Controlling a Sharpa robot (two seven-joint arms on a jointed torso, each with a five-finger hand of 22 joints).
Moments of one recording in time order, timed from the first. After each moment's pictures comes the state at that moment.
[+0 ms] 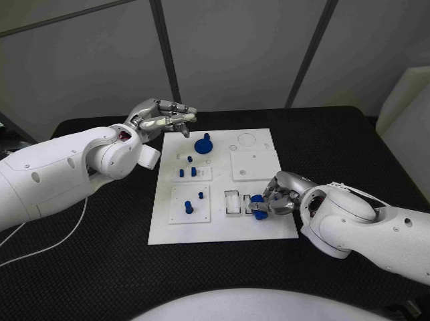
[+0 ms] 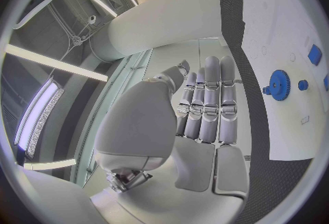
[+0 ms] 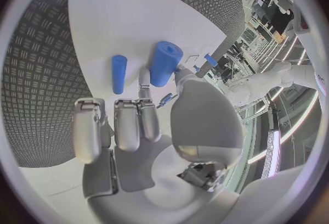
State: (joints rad) left arm 1.12 -0.82 0.12 1.34 -0.24 -0.09 0.27; left_hand 1.41 -0.14 0.39 0.01 0.06 1.03 0.15 0.09 0.18 1.15 0.09 0.14 0.17 1.18 0.02 0.63 0.56 0.19 1.05 0.13 0.47 0.86; right arm 0.99 -0.89 -0.02 1.81 -1.43 -0.34 -0.67; right_hand 1.18 -0.21 0.14 0.27 0.17 1.07 0.04 0.17 0.72 1.47 -0.02 1.48 1.31 1.47 -0.09 1.48 1.31 0.02 1.47 0.02 1.54 1.31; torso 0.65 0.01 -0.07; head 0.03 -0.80
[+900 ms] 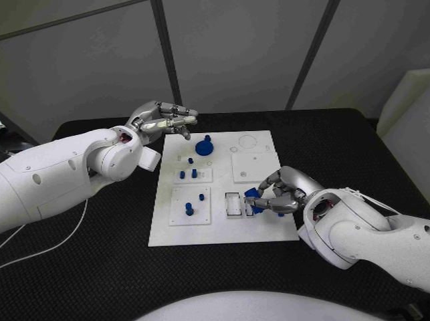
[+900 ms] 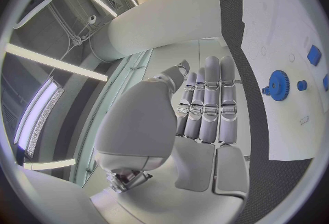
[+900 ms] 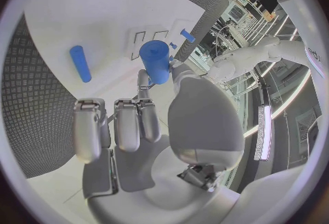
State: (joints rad) left arm 1.12 -0.82 0.12 1.35 -0.24 -0.08 0.26; left_hand 1.41 -0.14 0.39 0.01 0.06 1.03 0.15 0.09 0.18 1.15 0.09 0.14 0.17 1.18 0.02 0.63 0.56 0.19 1.05 0.13 0.47 0.86; right arm 0.98 -0.94 0.01 1.93 -1.34 -0.53 -0.62; right_hand 1.20 -0.20 0.16 0.27 0.33 1.07 0.04 0.16 0.76 1.46 -0.03 1.48 1.31 1.47 -0.09 1.48 1.31 0.02 1.47 0.02 1.54 1.31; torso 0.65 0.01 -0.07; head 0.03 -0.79
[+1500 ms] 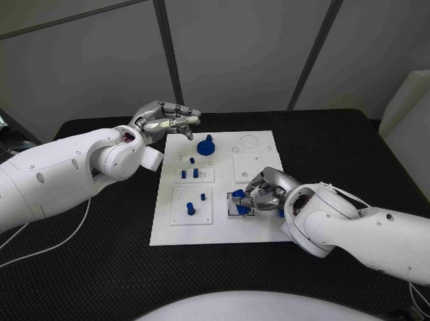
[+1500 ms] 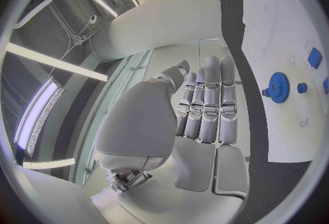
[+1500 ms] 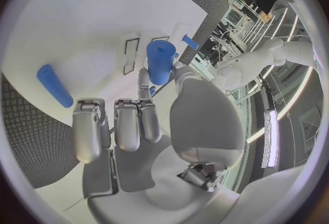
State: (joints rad) left arm 1.12 -0.81 0.12 1.35 -0.24 -0.08 0.26; left_hand 1.41 -0.14 0.39 0.01 0.06 1.03 0.15 0.09 0.18 1.15 0.09 0.14 0.17 1.18 0.02 0.63 0.56 0.19 1.05 0.13 0.47 0.86; right arm 0.98 -0.79 0.01 1.79 -1.31 -0.44 -0.63; right_hand 1.16 -0.19 0.15 0.29 0.32 1.10 0.03 0.16 0.78 1.46 -0.03 1.48 1.31 1.46 -0.09 1.48 1.31 0.02 1.47 0.02 1.54 1.31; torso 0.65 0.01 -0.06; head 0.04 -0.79
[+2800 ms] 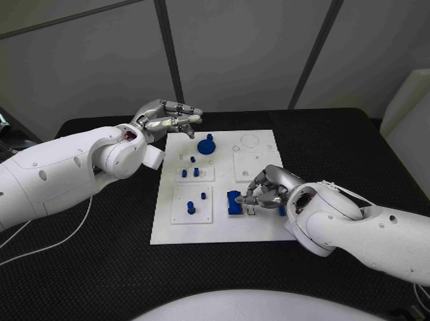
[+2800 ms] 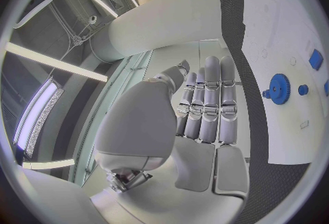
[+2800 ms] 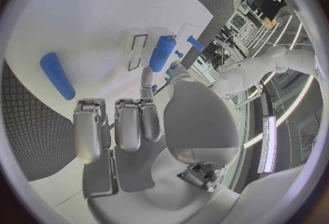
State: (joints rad) left arm 1.12 -0.81 0.12 1.35 -0.24 -0.08 0.26; left_hand 1.41 -0.14 0.39 0.01 0.06 1.03 0.15 0.09 0.18 1.15 0.09 0.14 0.17 1.18 0.02 0.63 0.56 0.19 1.05 0.13 0.47 0.86; right arm 0.98 -0.80 0.01 1.80 -1.38 -0.44 -0.64; right_hand 1.22 -0.14 -0.02 0.24 0.15 1.15 0.02 0.13 0.87 1.46 -0.05 1.47 1.31 1.47 -0.11 1.48 1.31 0.02 1.47 0.01 1.54 1.31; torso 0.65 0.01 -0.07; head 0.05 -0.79
